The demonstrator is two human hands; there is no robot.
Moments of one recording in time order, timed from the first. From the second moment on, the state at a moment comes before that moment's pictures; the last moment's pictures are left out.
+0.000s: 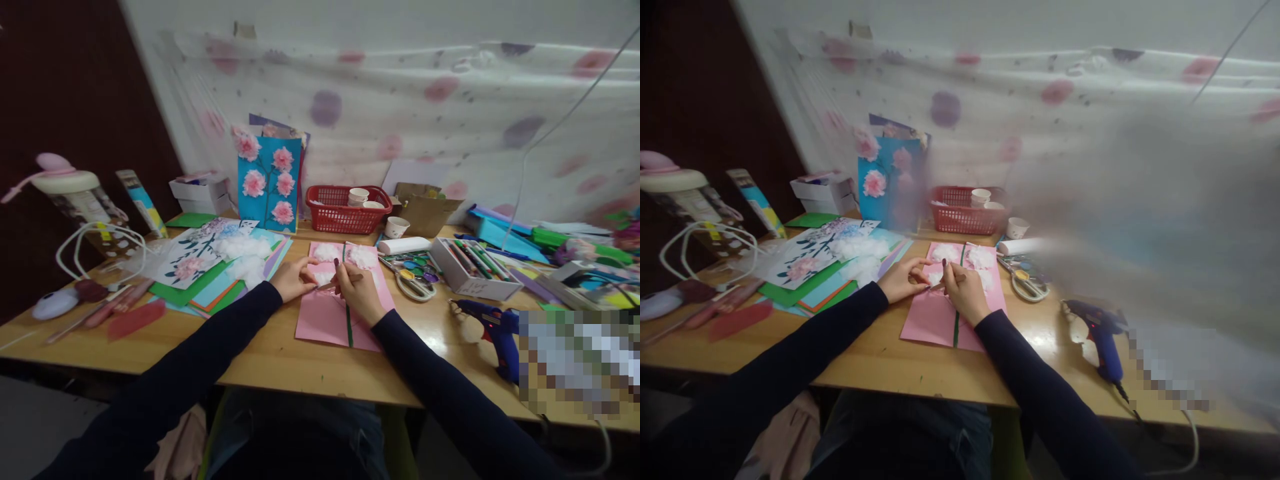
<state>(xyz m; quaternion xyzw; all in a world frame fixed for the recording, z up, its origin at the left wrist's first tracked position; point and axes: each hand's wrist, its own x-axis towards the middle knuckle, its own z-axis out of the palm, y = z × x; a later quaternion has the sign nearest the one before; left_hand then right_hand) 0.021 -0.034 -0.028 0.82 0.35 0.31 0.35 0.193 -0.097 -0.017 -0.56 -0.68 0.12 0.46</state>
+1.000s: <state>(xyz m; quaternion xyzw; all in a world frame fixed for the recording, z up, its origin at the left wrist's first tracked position) -0.134 0.031 0.018 0.65 0.62 0.42 0.05 0.209 -0.096 -0.011 -0.50 -0.43 0.23 0.71</state>
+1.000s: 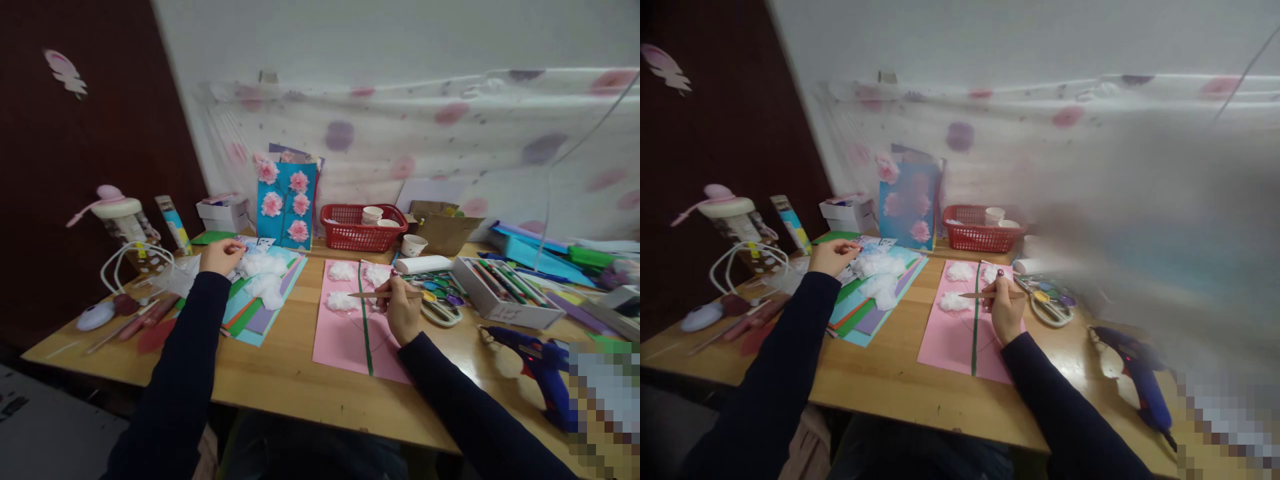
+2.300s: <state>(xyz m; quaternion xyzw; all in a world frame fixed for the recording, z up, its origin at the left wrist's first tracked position) -0.002 -0.014 0.010 0.61 0.31 0.44 0.58 0.215 -0.091 -0.010 -0.49 -0.43 0.25 0.72</state>
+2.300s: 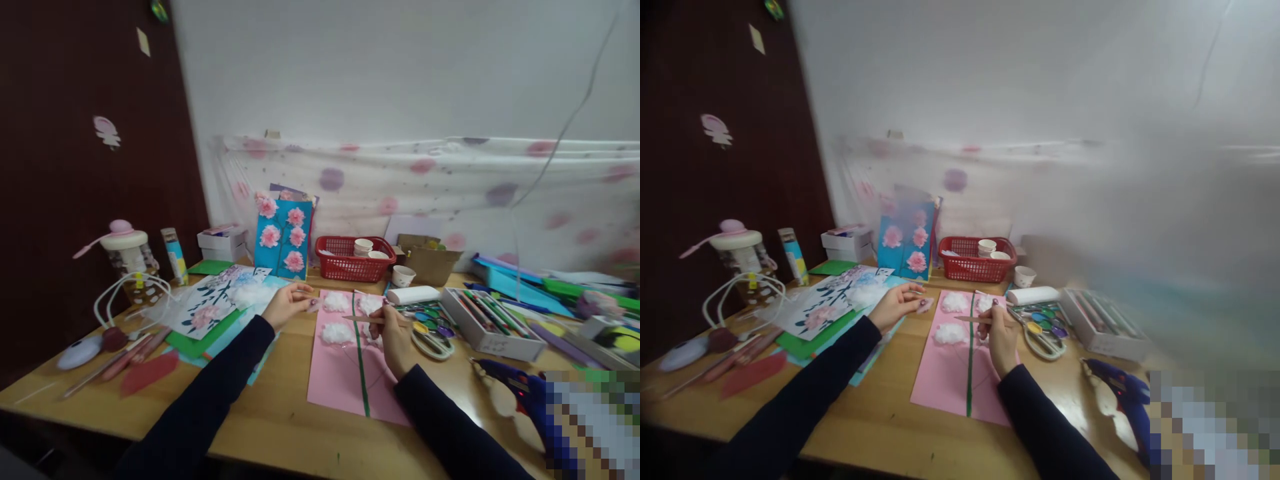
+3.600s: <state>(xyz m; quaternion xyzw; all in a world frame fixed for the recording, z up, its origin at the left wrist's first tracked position) 0.030 -0.044 -0.024 0.62 0.31 0.35 0.64 0.213 -0.087 -0.022 -0.48 -0.43 0.34 0.69</state>
